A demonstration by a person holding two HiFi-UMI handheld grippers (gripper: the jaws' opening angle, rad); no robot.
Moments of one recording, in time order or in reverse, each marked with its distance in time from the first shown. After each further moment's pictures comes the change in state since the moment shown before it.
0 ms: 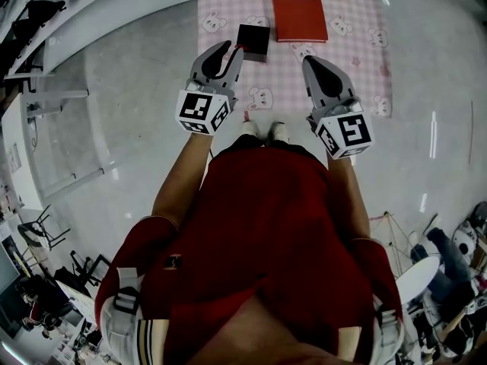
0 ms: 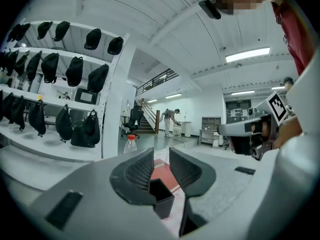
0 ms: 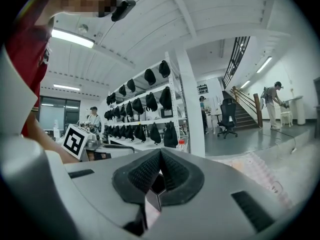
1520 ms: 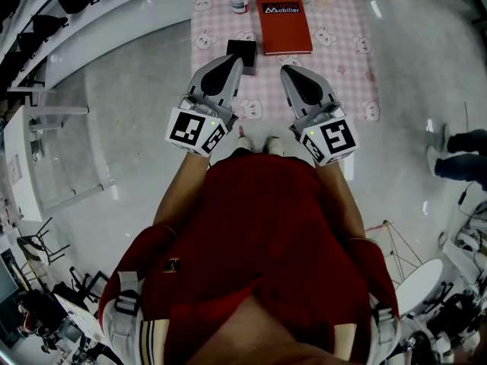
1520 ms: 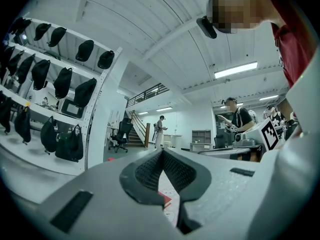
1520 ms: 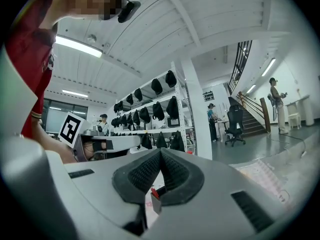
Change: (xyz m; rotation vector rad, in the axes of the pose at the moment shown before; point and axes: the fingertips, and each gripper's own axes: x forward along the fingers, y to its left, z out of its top) left arm -0.015 -0.065 0.083 -0.003 -0.161 -0.117; right arm -0.017 0.023 0.035 -0.021 -0.106 0.082
